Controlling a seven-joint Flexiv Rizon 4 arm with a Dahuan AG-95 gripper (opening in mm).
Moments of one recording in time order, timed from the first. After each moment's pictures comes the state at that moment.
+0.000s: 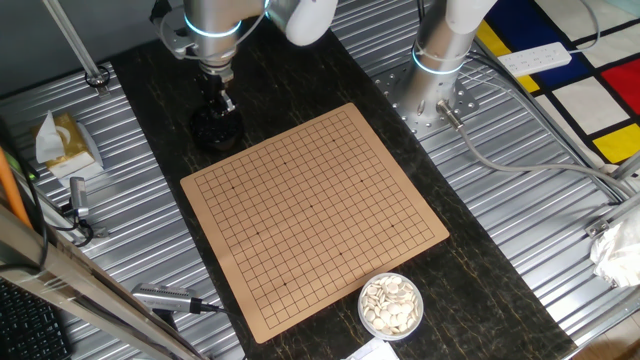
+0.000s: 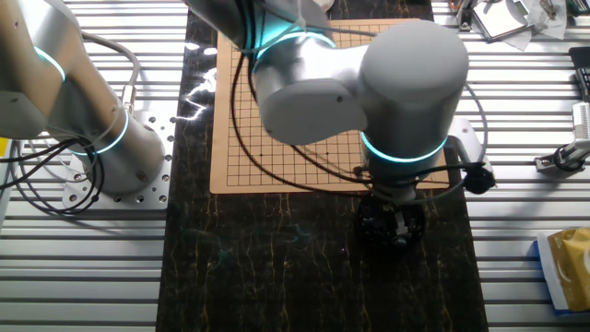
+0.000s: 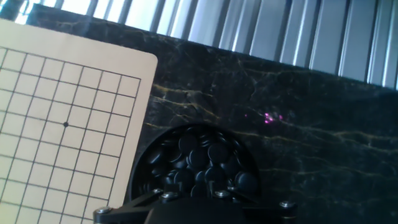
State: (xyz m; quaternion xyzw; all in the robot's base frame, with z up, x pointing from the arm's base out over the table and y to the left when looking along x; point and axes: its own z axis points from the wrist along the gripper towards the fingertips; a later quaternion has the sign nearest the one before) arm 0.522 -0.152 0.075 -0.11 0.99 -0.06 0.06
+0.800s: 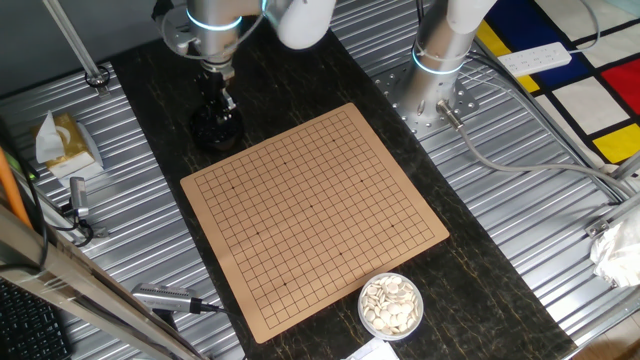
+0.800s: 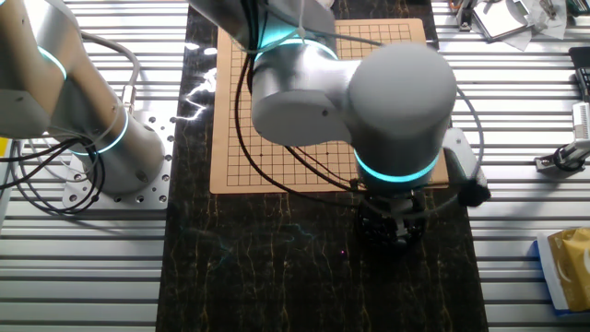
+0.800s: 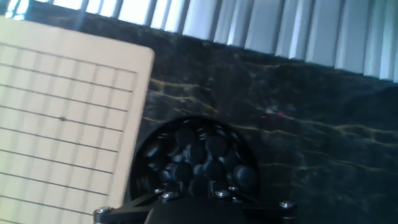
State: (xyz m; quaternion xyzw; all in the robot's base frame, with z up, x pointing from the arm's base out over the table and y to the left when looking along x) arm 0.529 -0.139 0.066 -0.13 0.99 0.00 0.08
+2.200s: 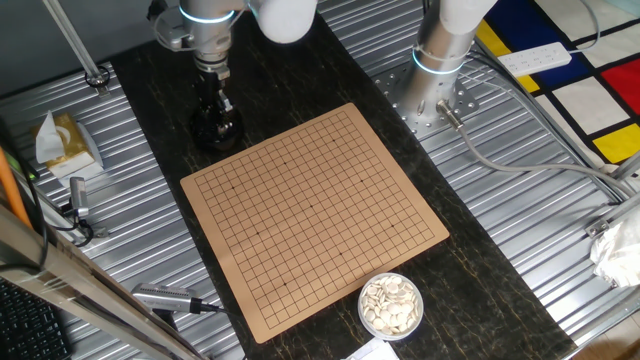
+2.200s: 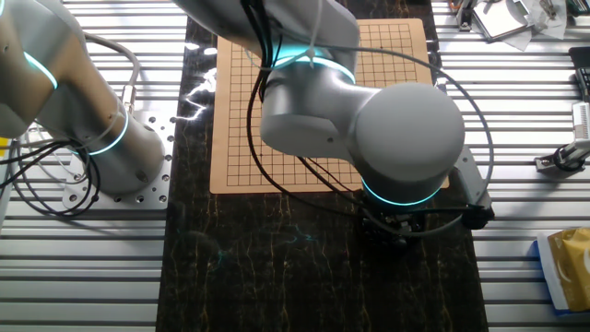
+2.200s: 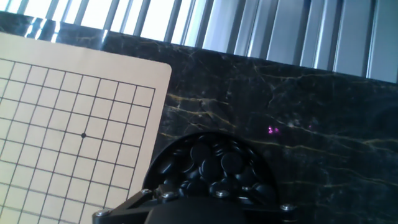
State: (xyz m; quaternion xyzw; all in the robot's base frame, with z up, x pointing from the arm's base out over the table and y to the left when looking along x) arm 0.540 -0.127 0.054 -0.12 0.99 0.04 0.10
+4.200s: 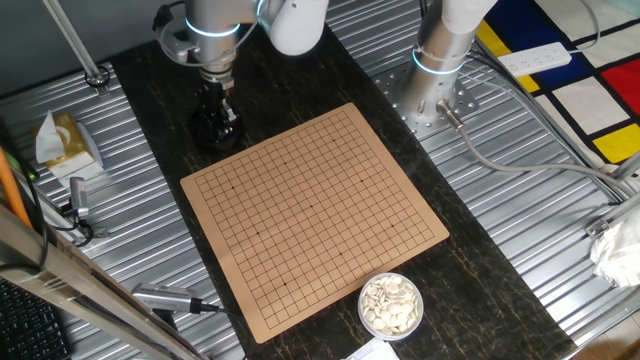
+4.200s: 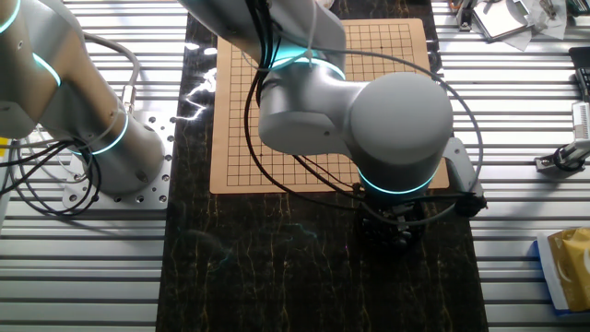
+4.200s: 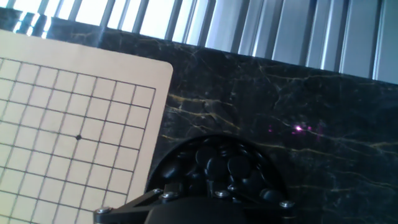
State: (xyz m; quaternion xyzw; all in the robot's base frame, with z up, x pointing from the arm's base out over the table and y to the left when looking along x) arm 0.540 -0.119 0.041 -0.13 0.99 0.02 0.10
